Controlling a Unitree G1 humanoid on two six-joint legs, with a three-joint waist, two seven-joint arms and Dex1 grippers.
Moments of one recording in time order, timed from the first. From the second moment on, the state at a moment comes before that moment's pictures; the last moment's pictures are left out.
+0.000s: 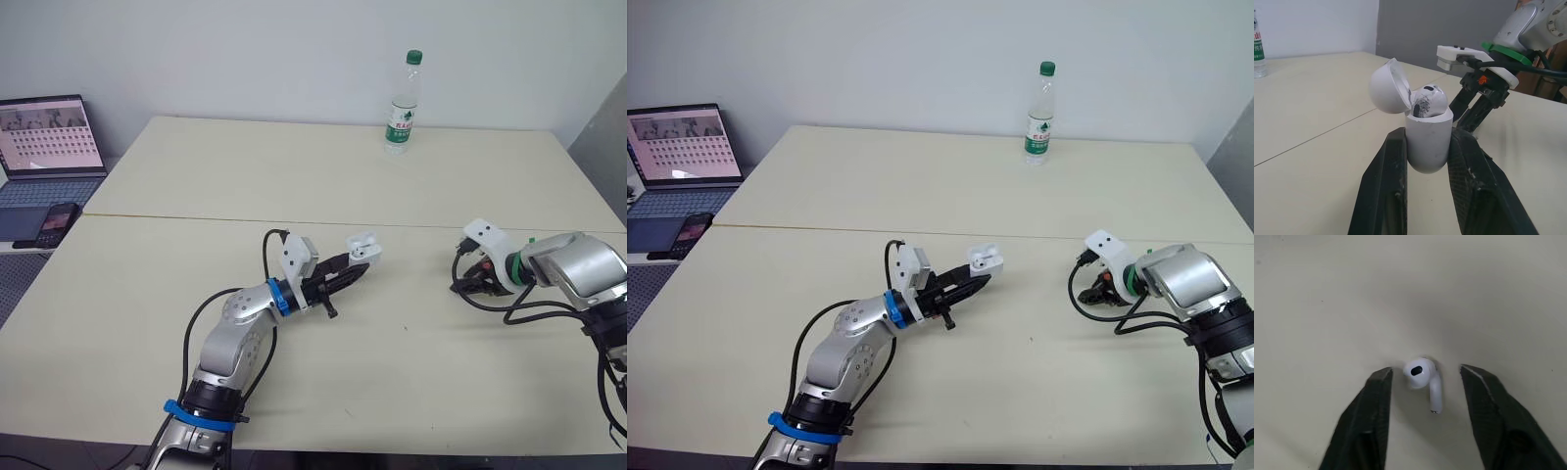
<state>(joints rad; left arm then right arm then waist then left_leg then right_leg) -0.32 0.22 -0.14 -0.04 -0.36 0.22 -0.82 -0.73 -0.92 0.40 0.11 0.28 1.10 0.86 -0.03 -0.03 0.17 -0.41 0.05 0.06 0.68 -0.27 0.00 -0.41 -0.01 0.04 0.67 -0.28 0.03</state>
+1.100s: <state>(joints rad) -0.37 0.27 -0.10 0.01 -0.35 0.17 -0.86 -0.15 -1.36 0.27 -0.10 -0.04 -0.03 1.24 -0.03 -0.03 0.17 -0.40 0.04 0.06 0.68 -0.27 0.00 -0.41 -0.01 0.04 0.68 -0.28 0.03</state>
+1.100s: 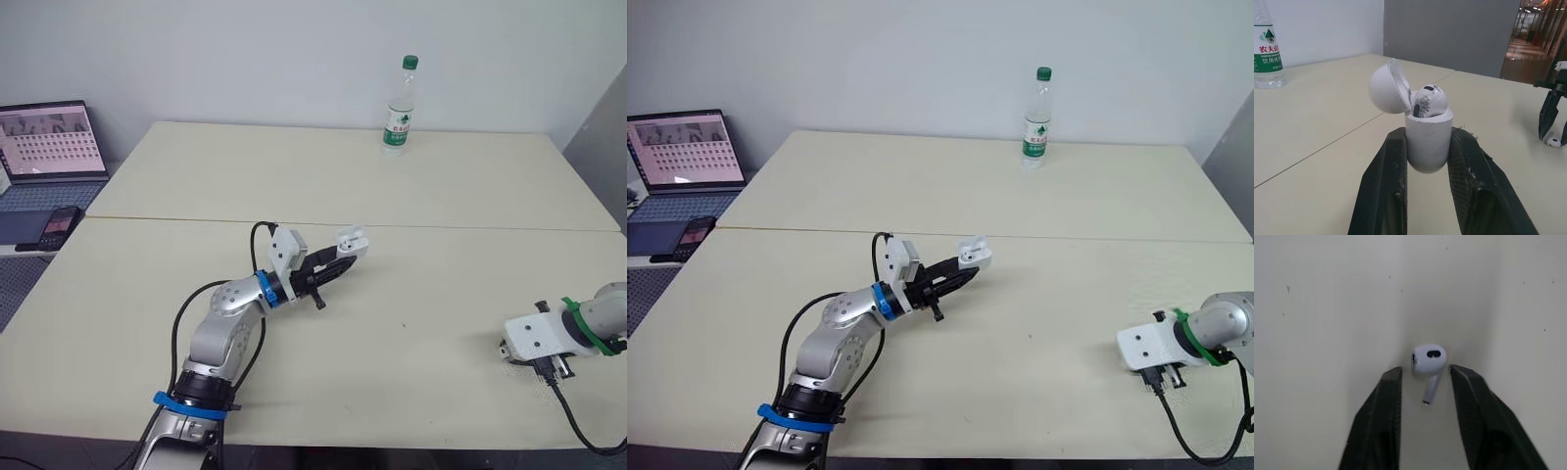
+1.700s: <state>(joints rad) -0.36 0.26 -0.12 0.05 -0.34 0.14 -0.86 -0.32 -1.29 0.37 -0.43 -0.02 1.01 1.27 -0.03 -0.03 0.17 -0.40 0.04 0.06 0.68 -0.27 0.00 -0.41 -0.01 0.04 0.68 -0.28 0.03</state>
